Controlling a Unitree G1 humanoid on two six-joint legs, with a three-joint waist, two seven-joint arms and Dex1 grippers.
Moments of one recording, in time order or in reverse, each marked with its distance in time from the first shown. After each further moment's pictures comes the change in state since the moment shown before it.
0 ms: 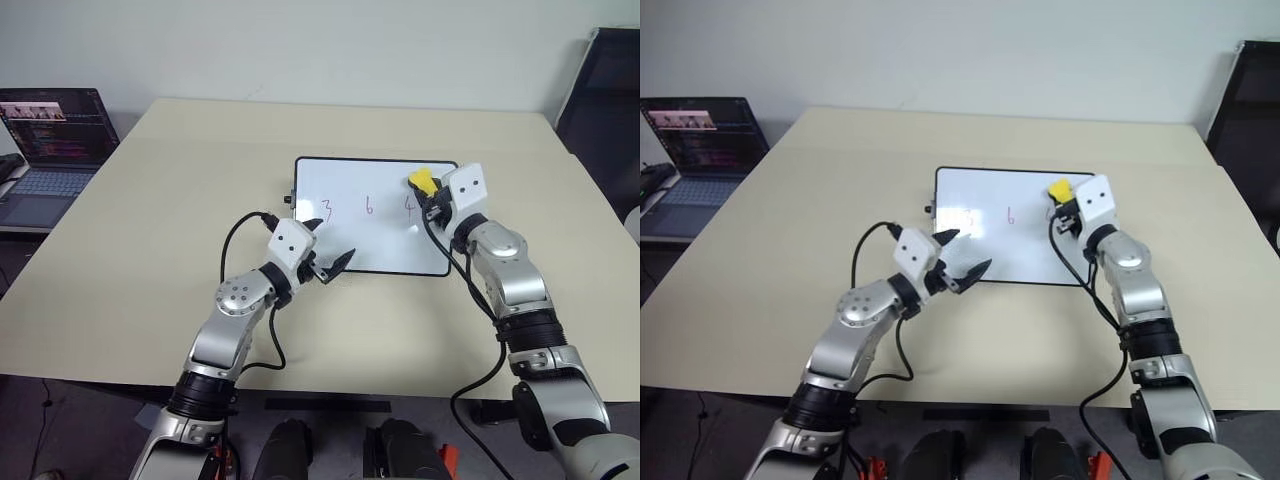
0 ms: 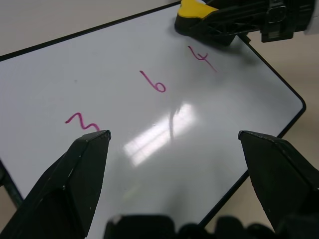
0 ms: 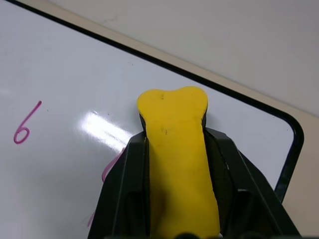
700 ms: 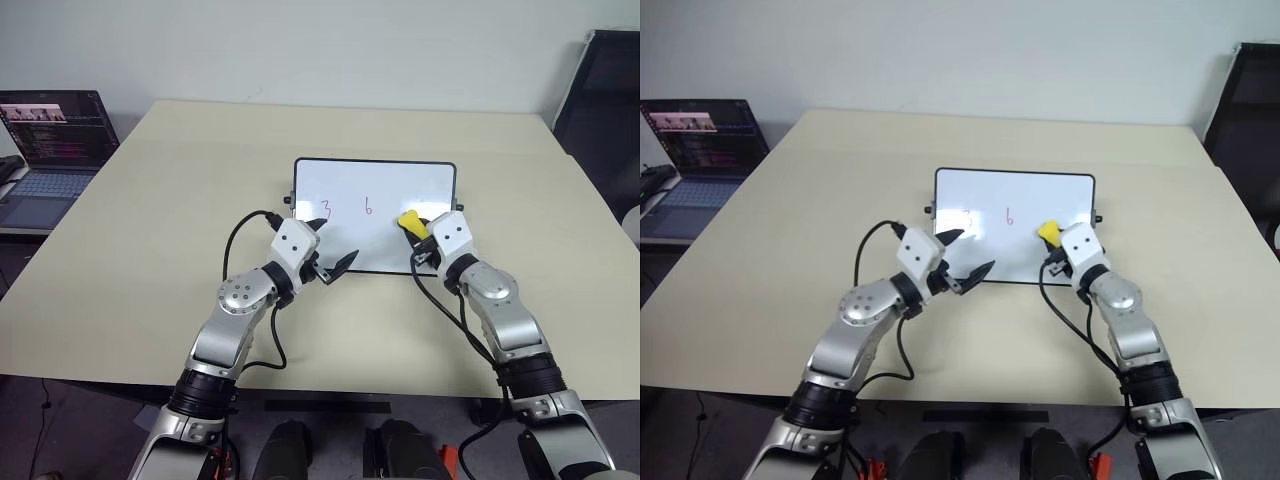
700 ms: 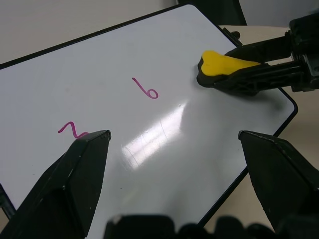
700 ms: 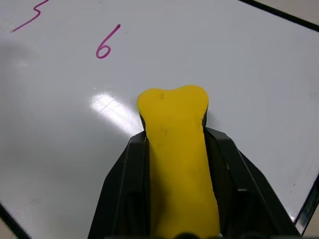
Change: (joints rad) left arm -0.010 0.008 0.000 -0.001 0.001 0.000 0.000; right arm 0.254 0.017 0.062 -0.213 -0.059 0.008 0.012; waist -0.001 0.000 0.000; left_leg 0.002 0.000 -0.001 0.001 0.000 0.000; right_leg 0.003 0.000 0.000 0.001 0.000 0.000
